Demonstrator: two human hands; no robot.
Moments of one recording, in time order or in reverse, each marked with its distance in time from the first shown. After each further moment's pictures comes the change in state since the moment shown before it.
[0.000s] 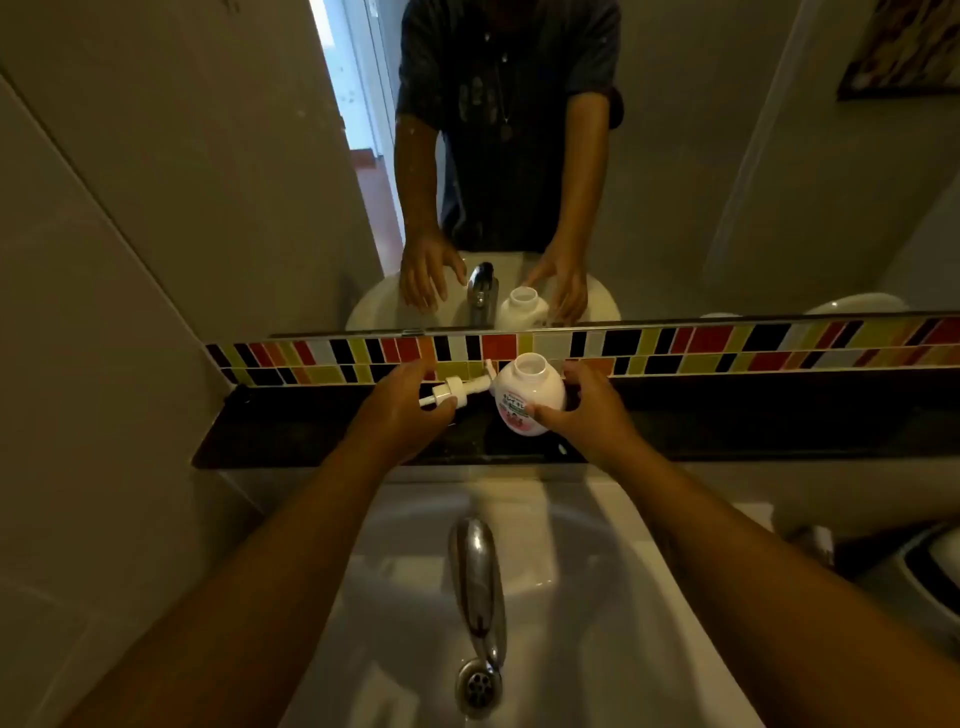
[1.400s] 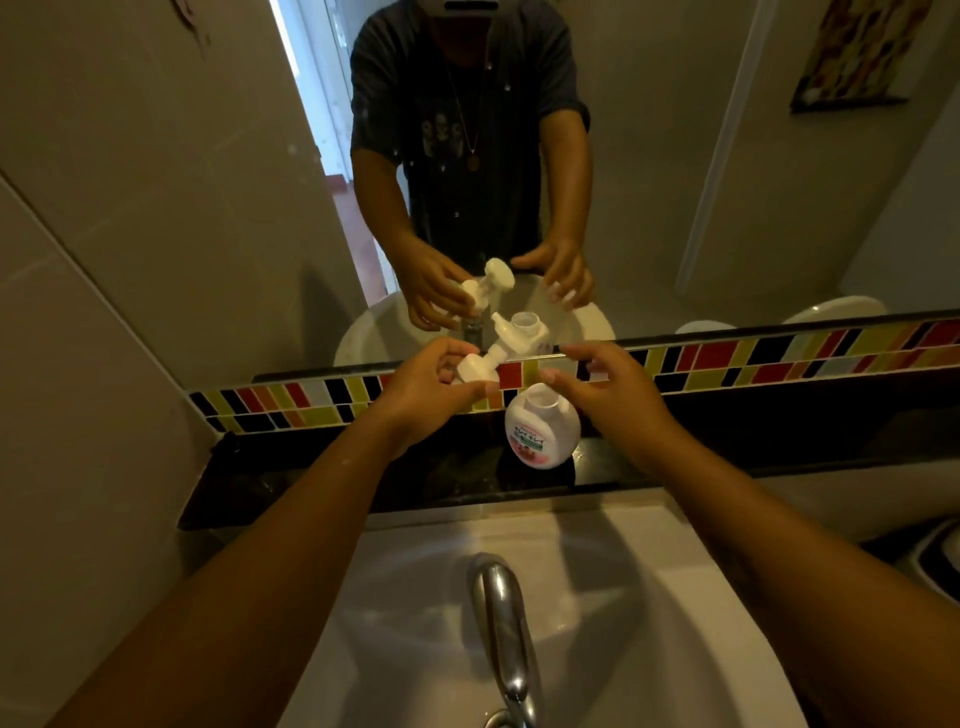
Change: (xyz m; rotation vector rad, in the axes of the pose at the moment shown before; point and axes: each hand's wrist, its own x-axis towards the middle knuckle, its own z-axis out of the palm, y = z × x) left_hand 0.050 0.031 -0.033 -0.467 -0.293 0.033; right_hand 0.011 -0.048 -0.024 0.100 0.102 -0.081
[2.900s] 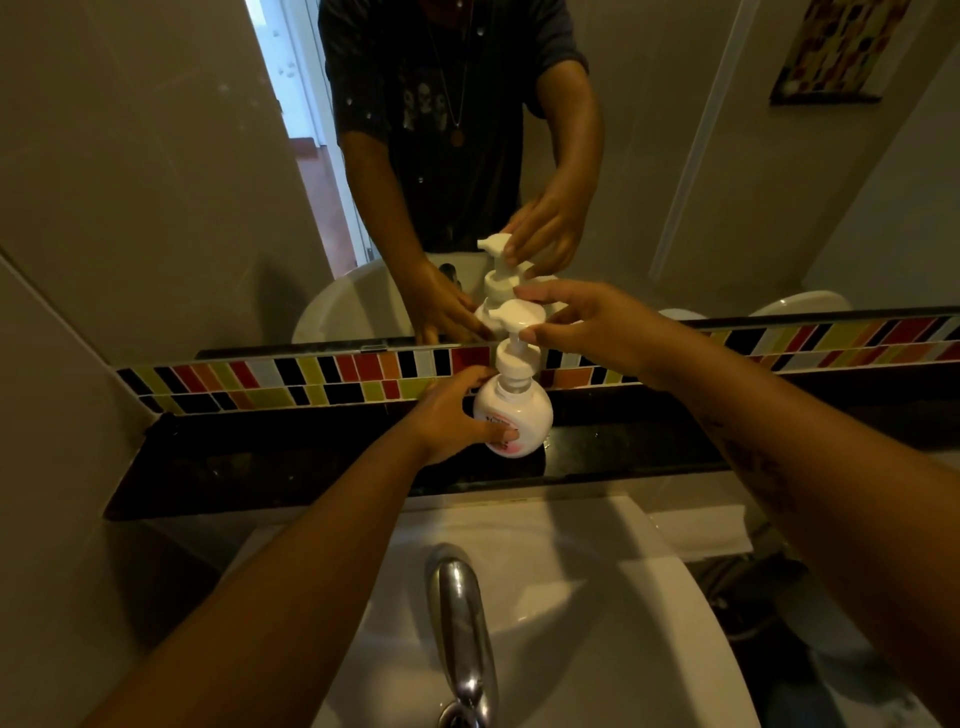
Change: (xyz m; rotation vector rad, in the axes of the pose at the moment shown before) left_hand 0.022 -0.036 0.069 0.099 -0.168 -0.011; right_hand 0.048 -0.037 -0.046 -0.182 -0.451 -0.061
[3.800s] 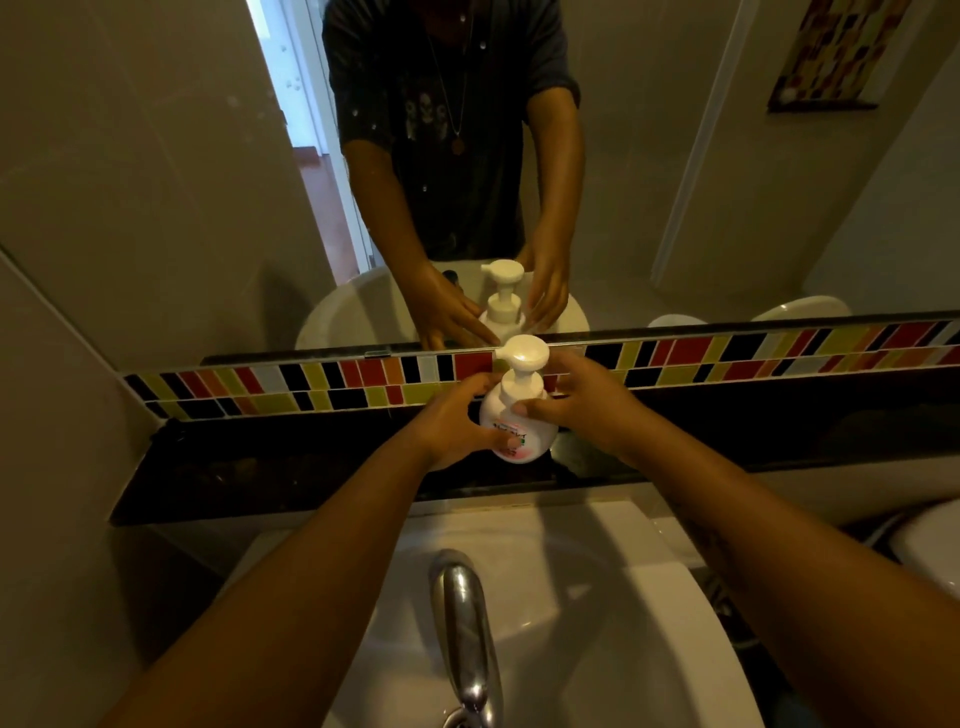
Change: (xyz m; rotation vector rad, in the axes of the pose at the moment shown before) left_hand -0.002 0.000 0.002 0.017 -0.008 0.041; right_hand -0.011 0.047 0.061 0.081 0.197 0.115
